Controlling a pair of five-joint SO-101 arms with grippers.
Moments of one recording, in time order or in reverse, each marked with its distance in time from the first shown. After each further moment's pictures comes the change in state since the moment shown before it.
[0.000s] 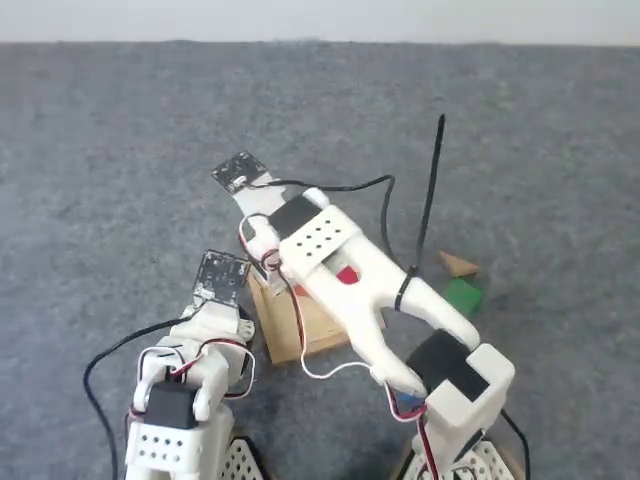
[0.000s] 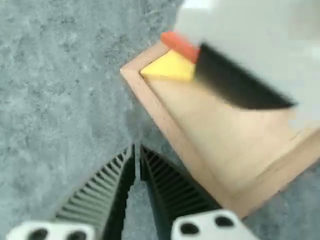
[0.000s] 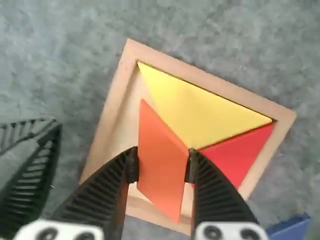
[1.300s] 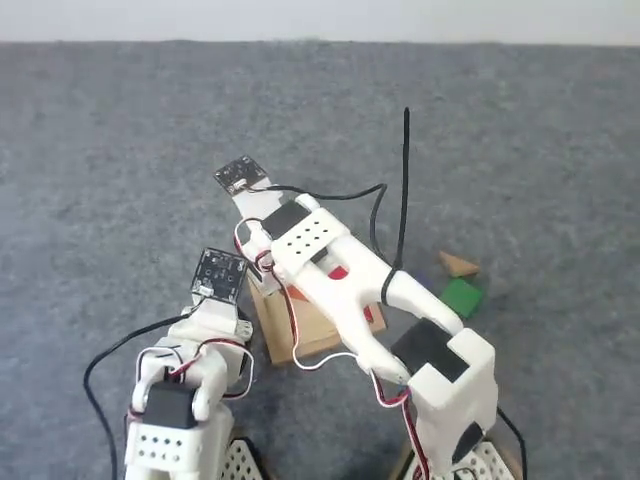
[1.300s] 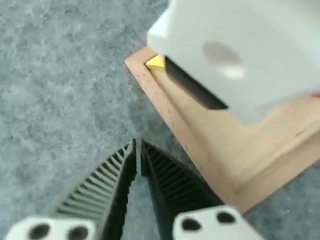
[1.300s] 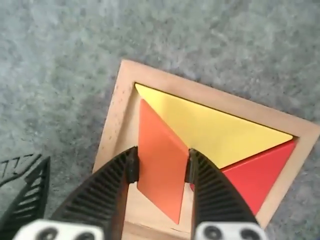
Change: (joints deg) left arm -0.2 0.1 0.0 0.1 0.1; right arm -0.1 6.9 -0.6 -5.0 -3.5
